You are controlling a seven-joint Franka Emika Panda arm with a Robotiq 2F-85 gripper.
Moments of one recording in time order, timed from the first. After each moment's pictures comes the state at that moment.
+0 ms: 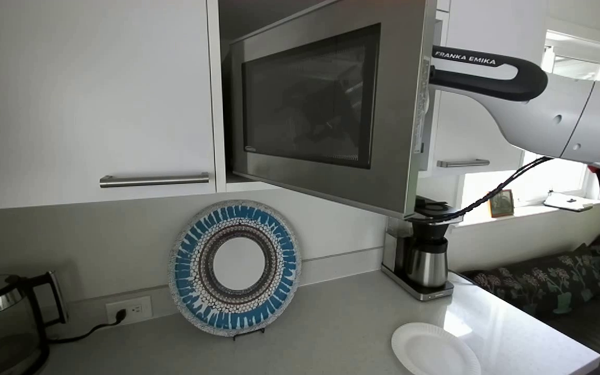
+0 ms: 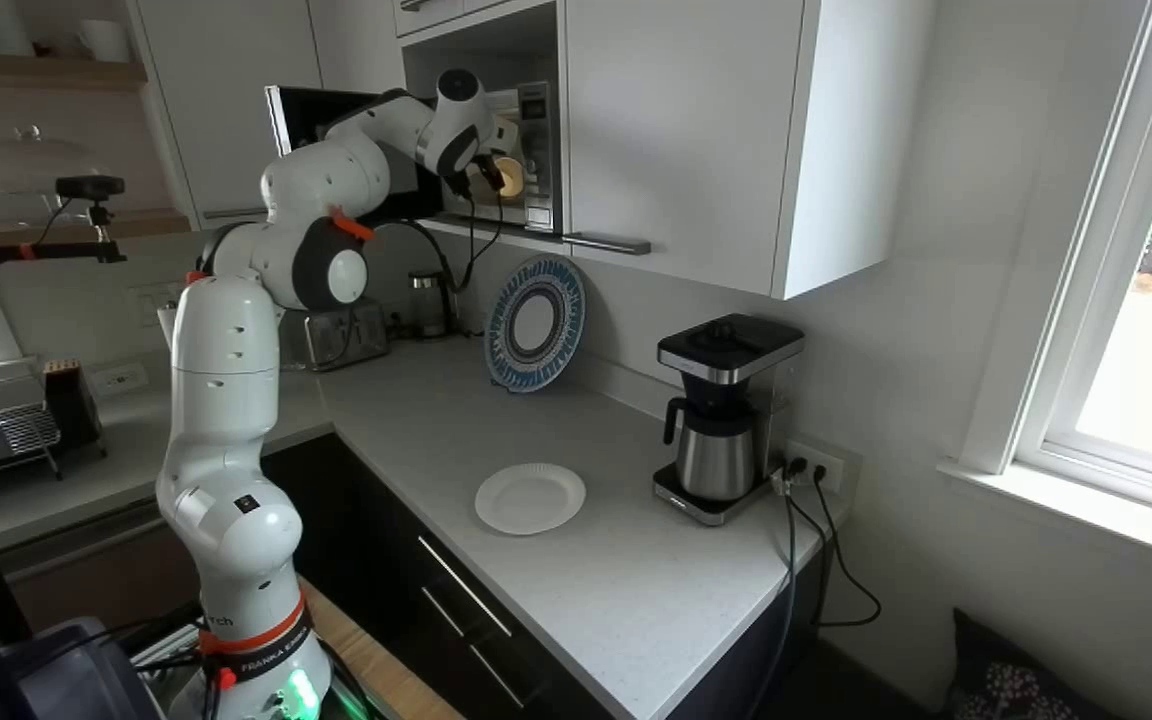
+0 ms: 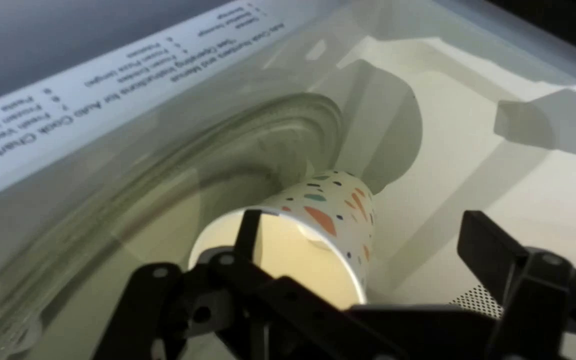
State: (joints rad) arm -0.01 0.23 0.33 -1.16 0.46 2.37 0.39
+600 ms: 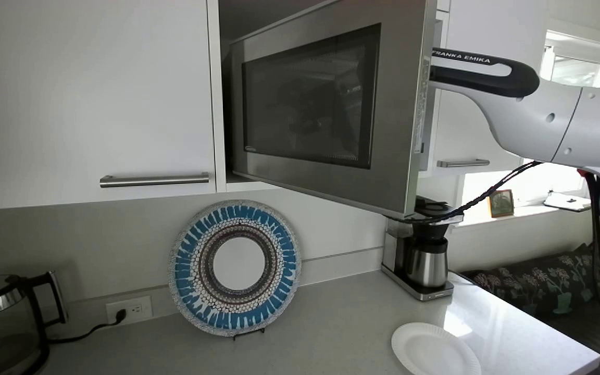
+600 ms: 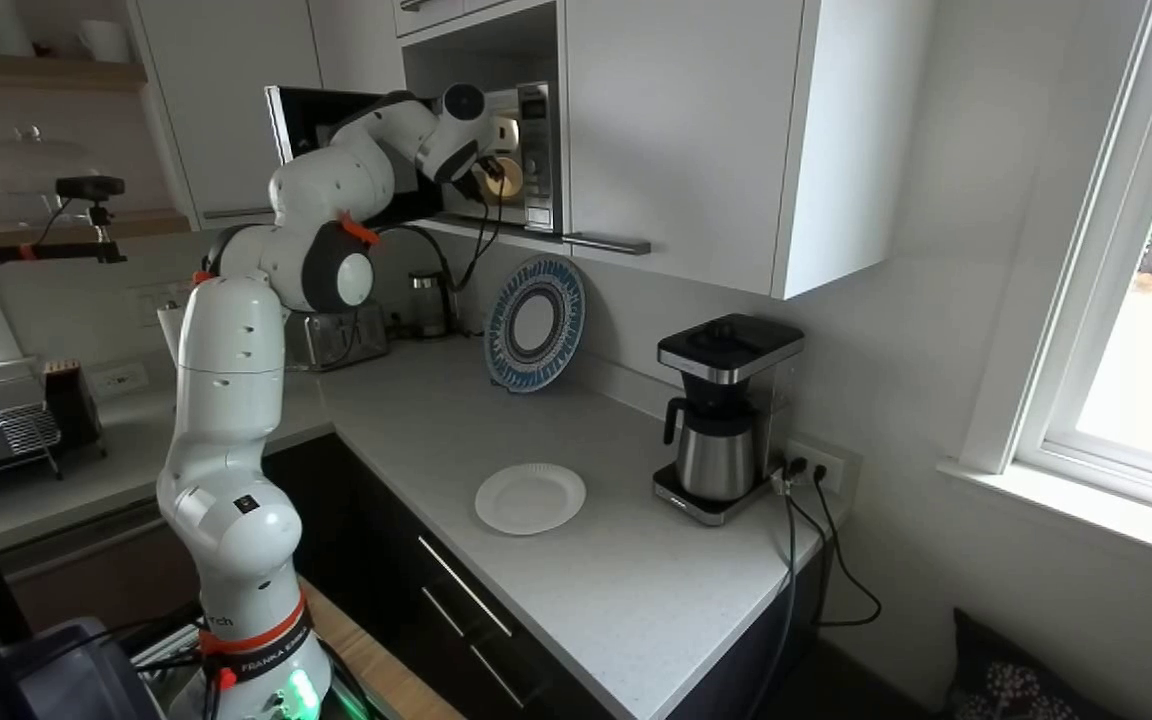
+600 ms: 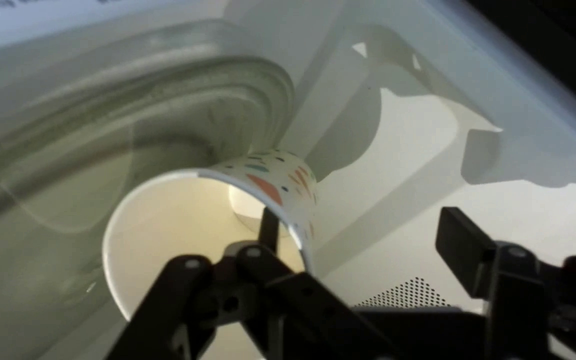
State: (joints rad) arm -0.02 0.26 0.37 -1.15 0.62 2.49 0.07
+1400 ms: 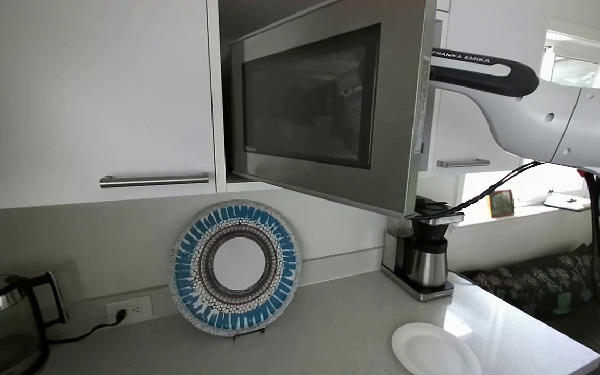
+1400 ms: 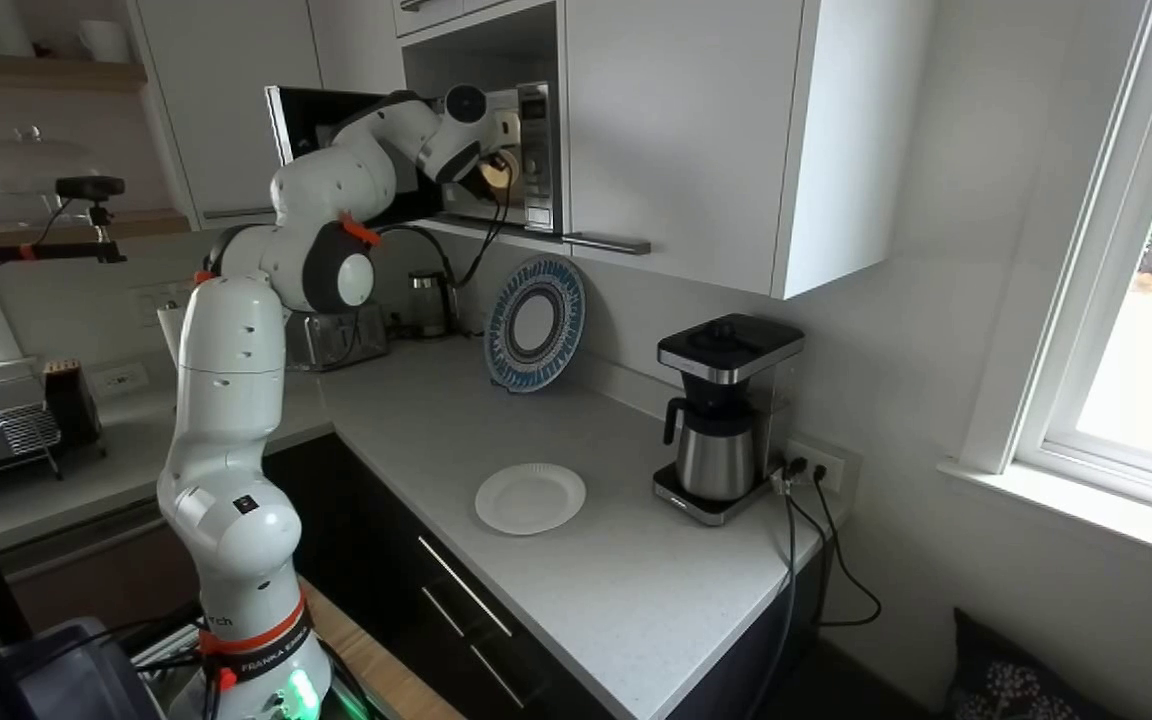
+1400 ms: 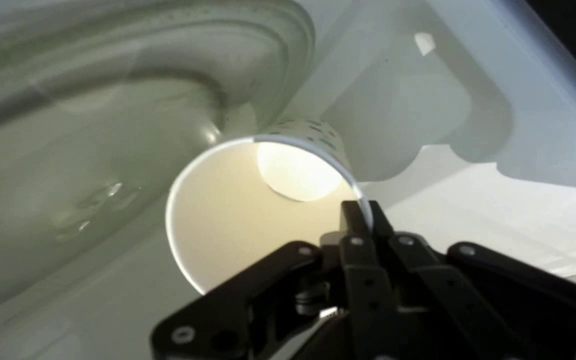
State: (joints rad) arm -0.03 0.26 0.37 -1.15 0.64 2.53 -0.08
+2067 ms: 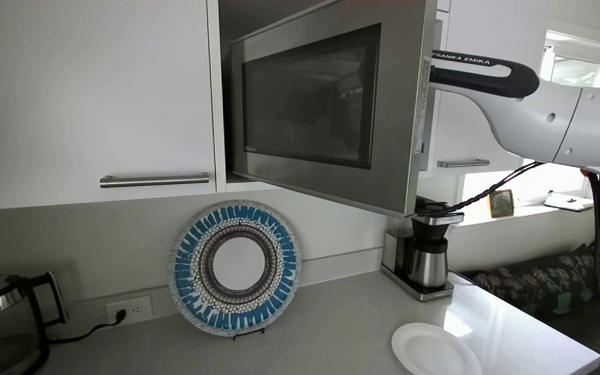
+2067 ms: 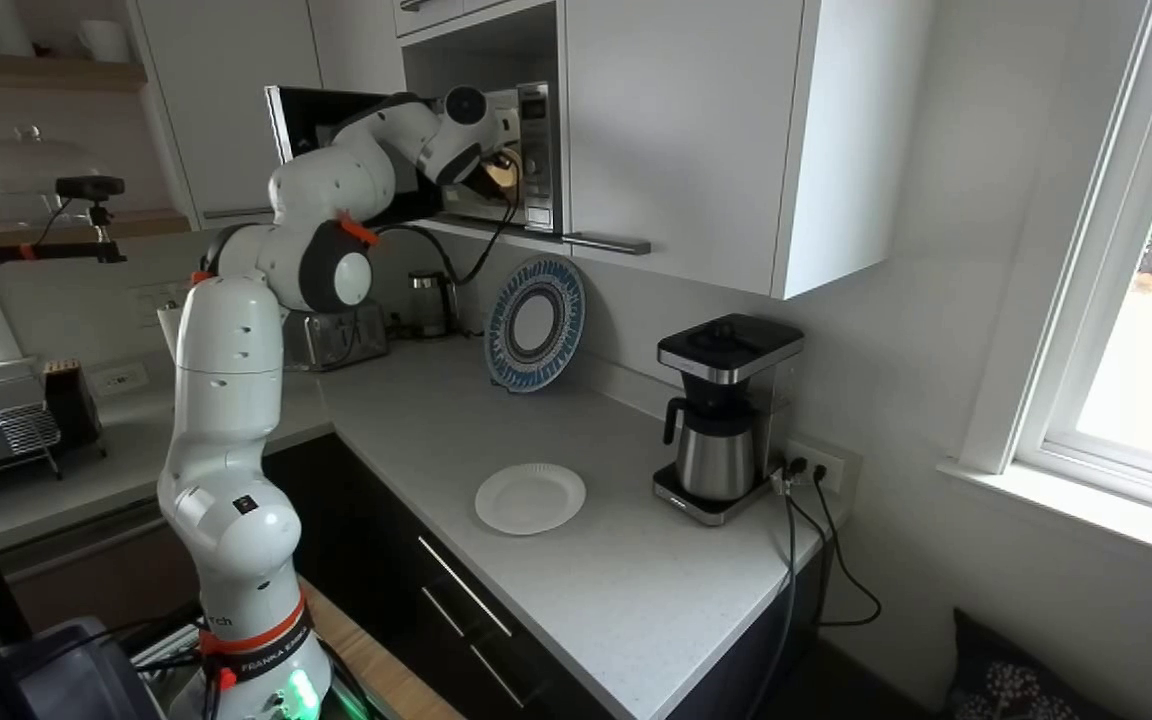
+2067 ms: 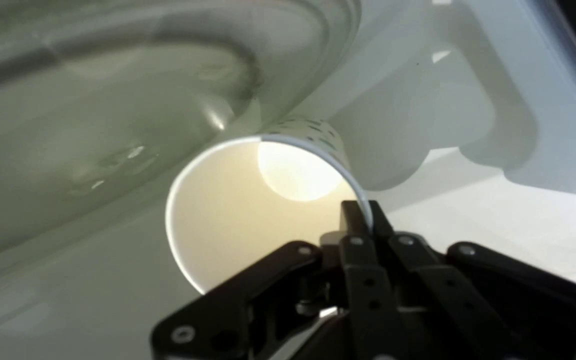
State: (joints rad) arm -0.03 0.24 0.37 -1.18 0.64 2.56 -0.21
